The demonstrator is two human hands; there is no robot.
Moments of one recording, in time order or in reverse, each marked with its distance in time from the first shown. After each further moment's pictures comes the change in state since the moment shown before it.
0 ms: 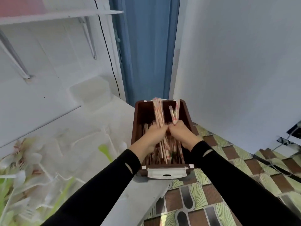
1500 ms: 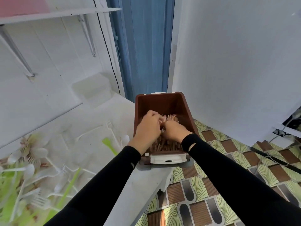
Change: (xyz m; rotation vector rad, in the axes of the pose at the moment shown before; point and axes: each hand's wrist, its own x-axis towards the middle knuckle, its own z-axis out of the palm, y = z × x) left_hand -0.025 -0.007 -0.024 1.019 0.225 0.523; right_hand -0.018 0.007 0.015 -1.020 -0.131 -0.278
